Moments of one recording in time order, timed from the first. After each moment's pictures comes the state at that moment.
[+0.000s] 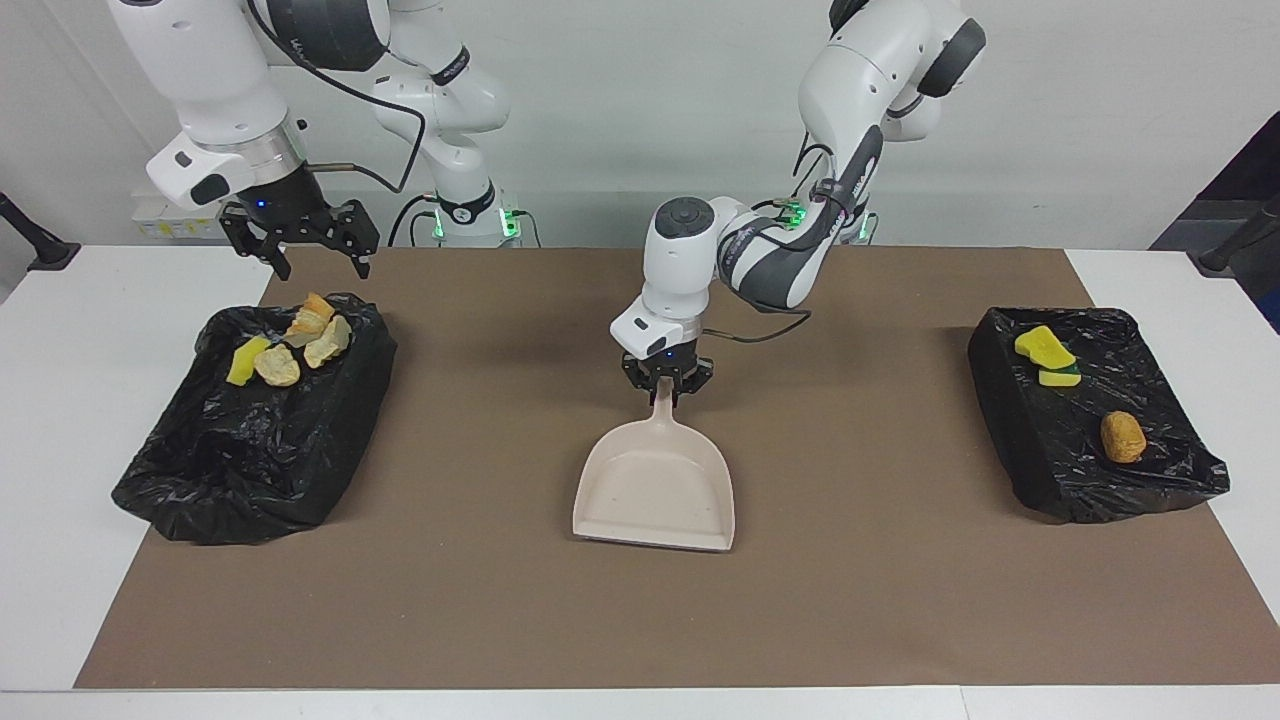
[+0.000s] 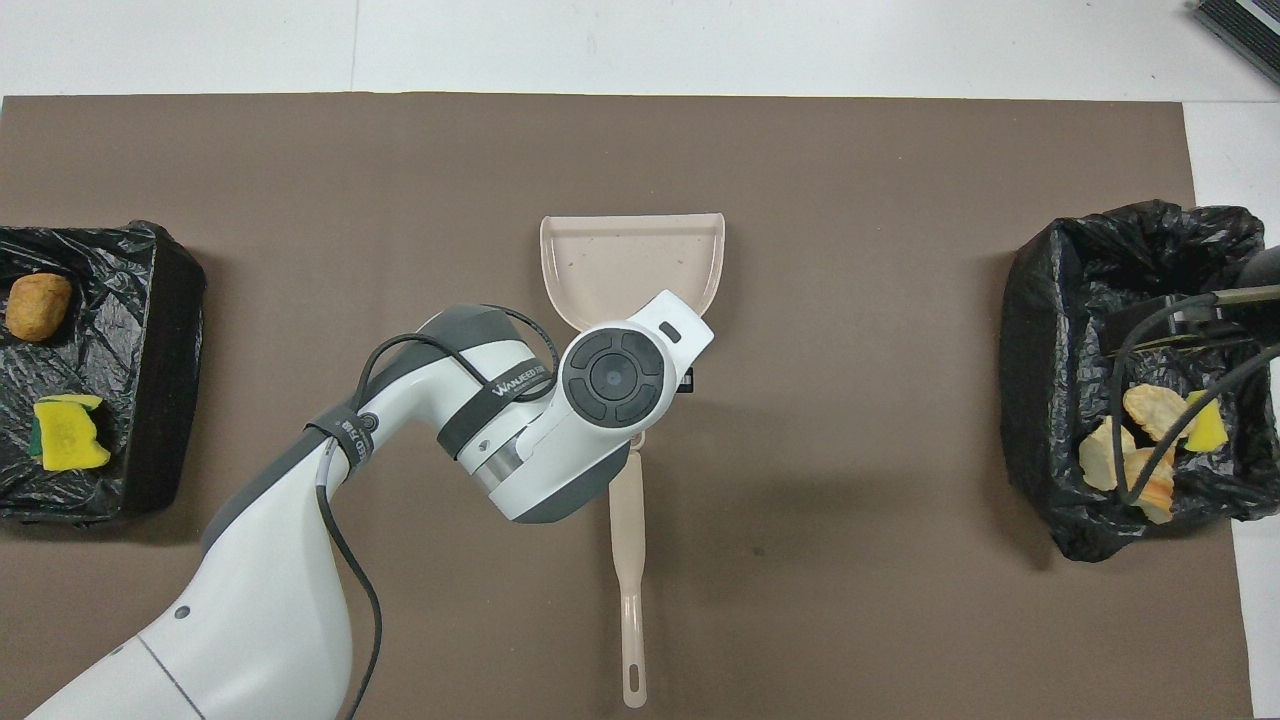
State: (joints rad) left arm -0.20 0.48 -0.59 -1.76 0.38 2.26 -0.89; right arm 0.03 -0.01 -0.05 -1.60 -0.03 1.57 -0.05
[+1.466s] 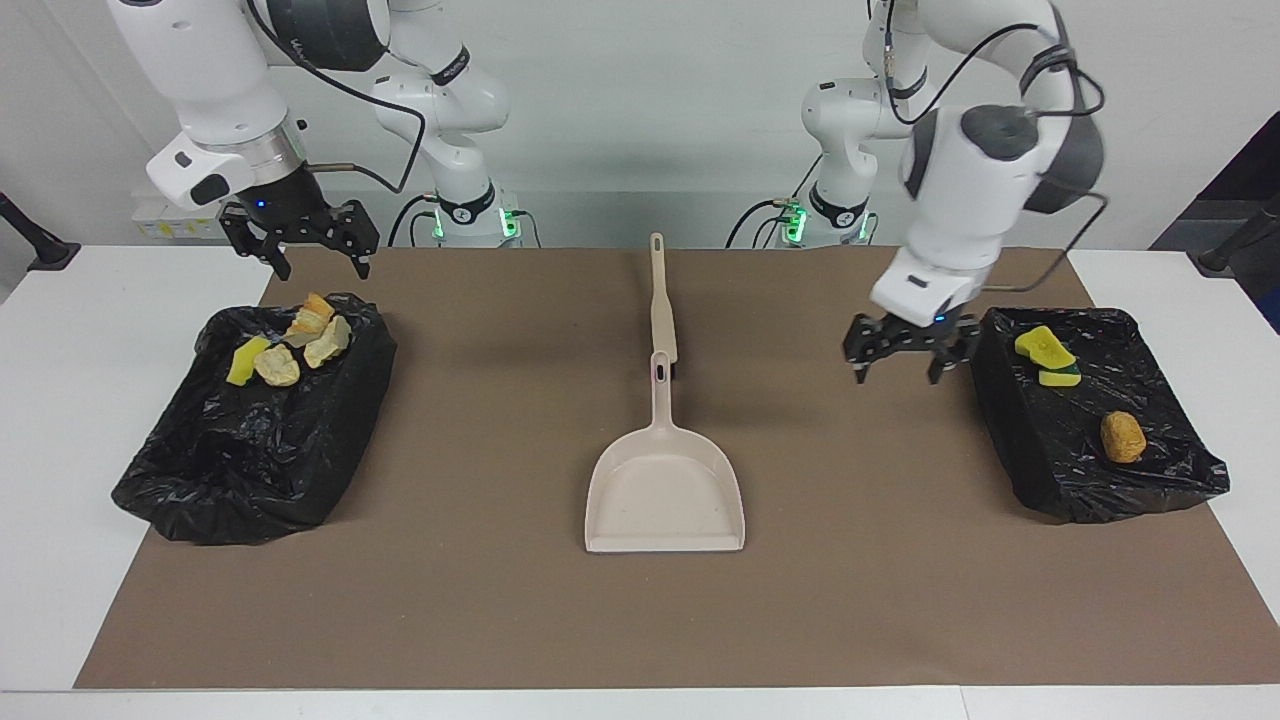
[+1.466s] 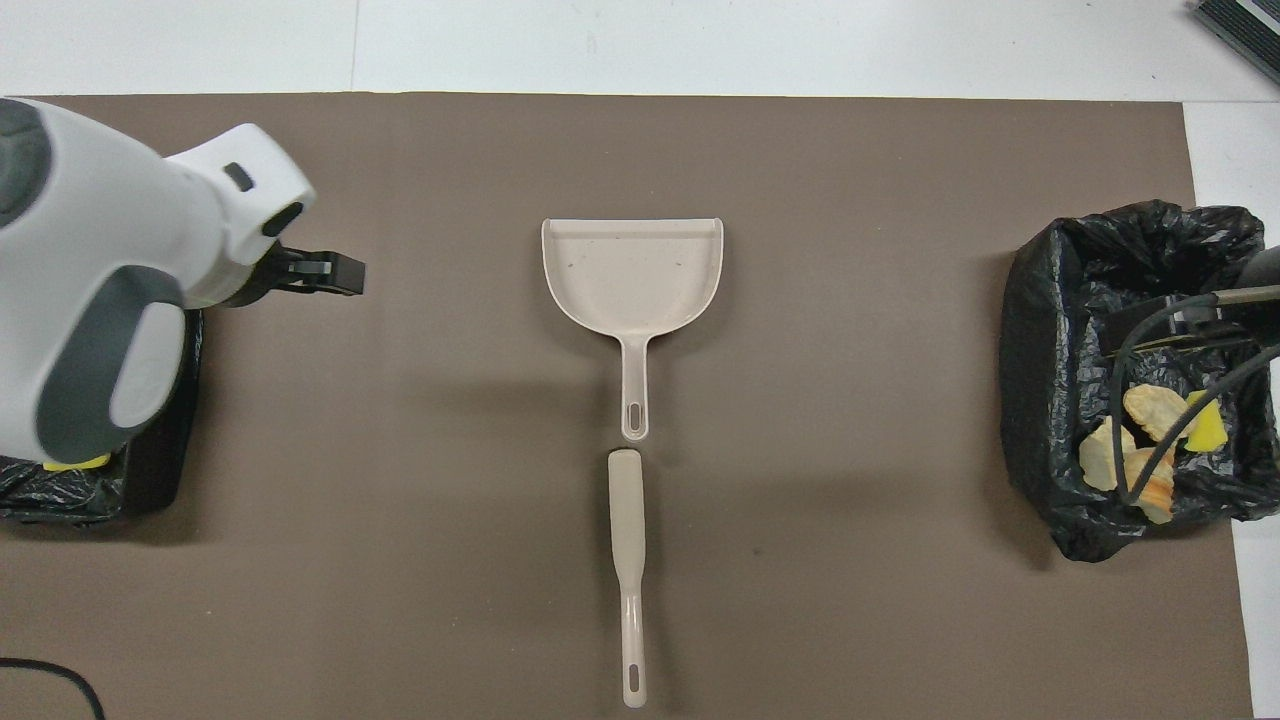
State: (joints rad) left arm -0.04 0.09 -0.17 -1.72 0.06 1.93 -0.07; right arm 0.03 -0.01 -0.05 -1.60 -0.03 1.57 -0.05
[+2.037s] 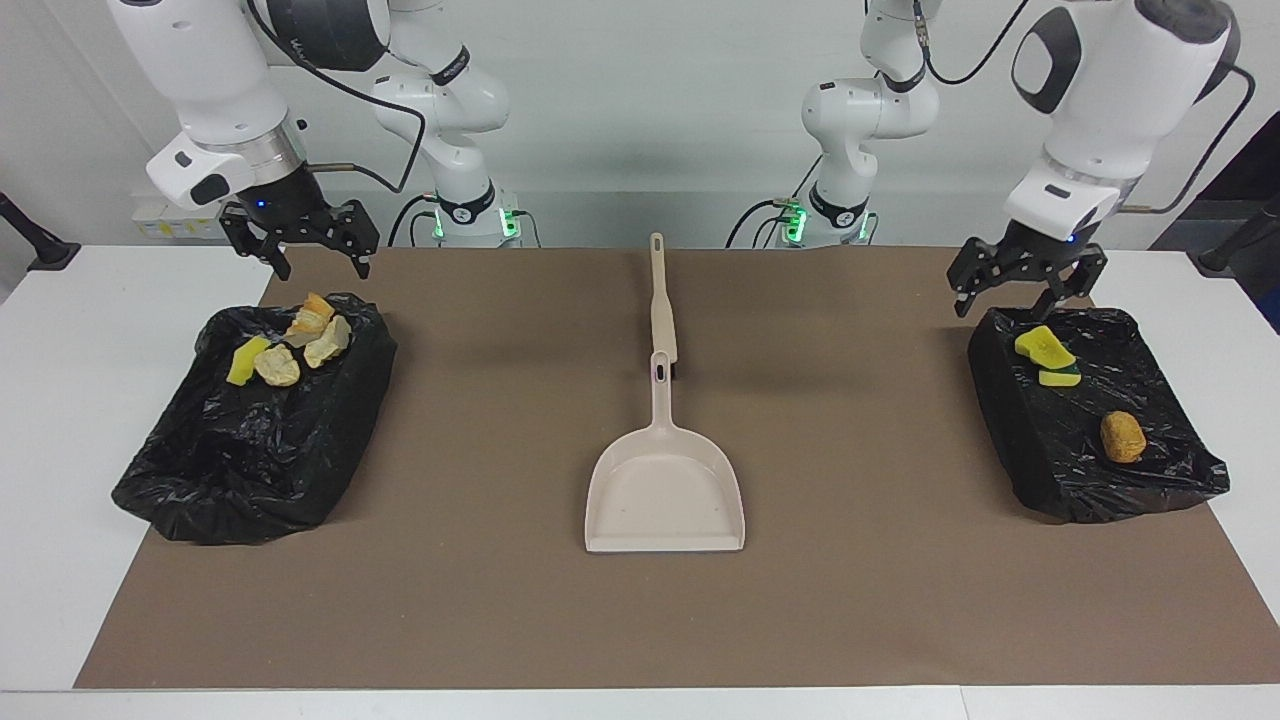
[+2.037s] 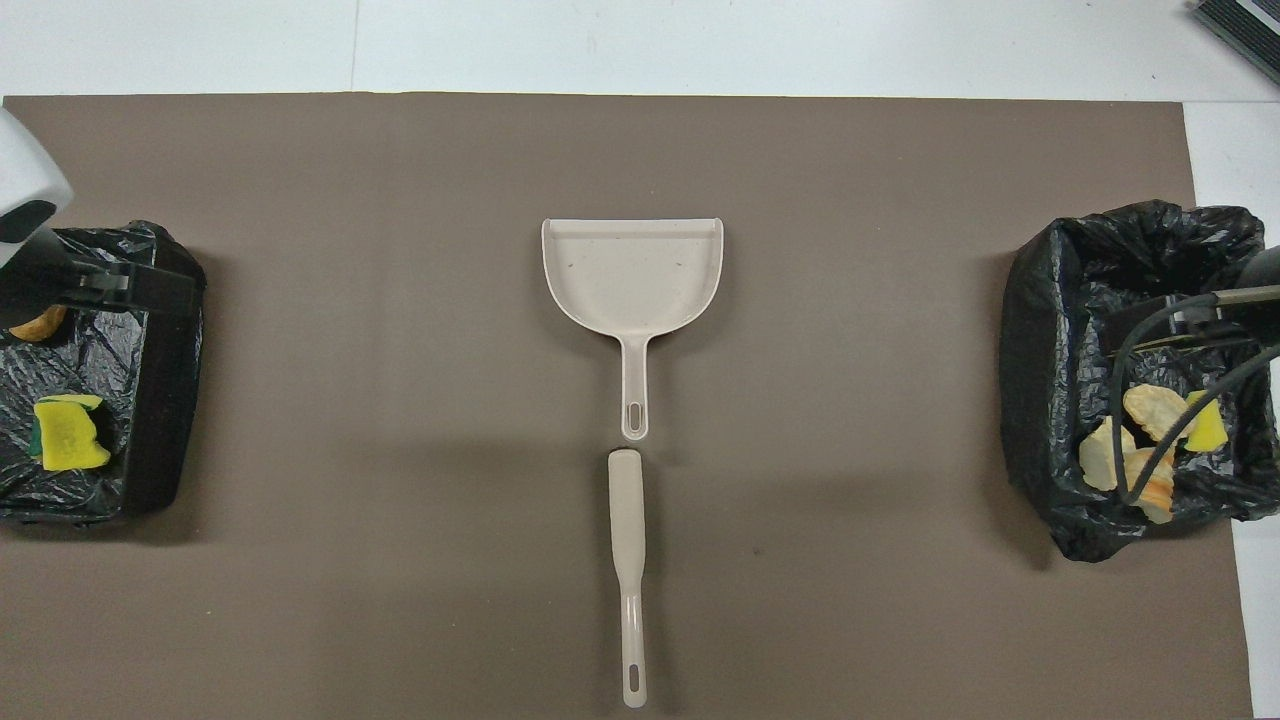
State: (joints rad) left arm -0.03 -0.02 -0.06 -1.62 0.01 1.69 0.06; right arm 0.03 -0.01 -0.05 -1.60 -0.03 1.57 -0.05
